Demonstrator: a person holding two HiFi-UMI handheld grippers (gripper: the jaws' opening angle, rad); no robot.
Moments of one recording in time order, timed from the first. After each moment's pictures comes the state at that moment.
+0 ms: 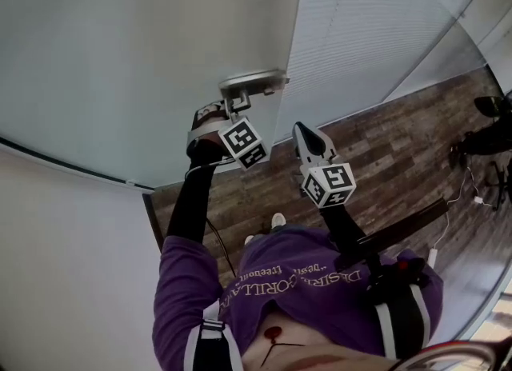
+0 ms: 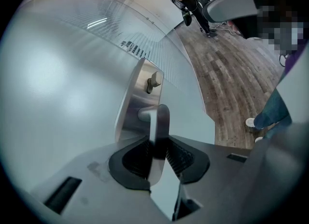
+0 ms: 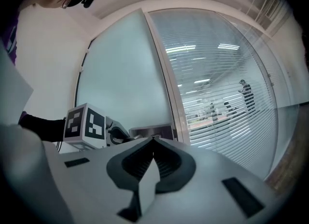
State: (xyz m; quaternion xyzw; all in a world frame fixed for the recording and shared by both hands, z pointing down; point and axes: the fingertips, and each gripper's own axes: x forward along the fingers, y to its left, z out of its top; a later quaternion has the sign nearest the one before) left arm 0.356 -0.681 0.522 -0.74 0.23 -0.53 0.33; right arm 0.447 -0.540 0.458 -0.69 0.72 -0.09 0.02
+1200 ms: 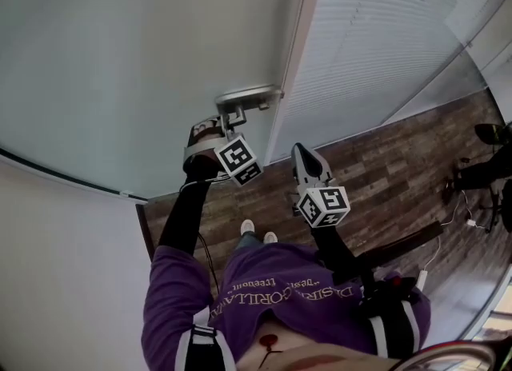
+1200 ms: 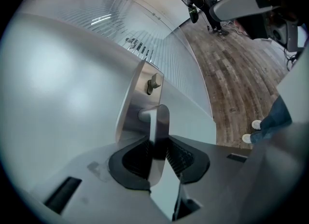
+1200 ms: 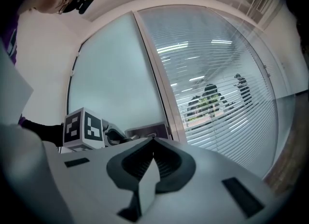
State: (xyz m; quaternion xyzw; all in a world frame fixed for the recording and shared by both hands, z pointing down) left arm 0.359 -0.720 0.529 -0.74 0.26 -0.52 0.33; right arm 0.464 -0.569 0.472 -0.70 0.71 -0.11 0.05
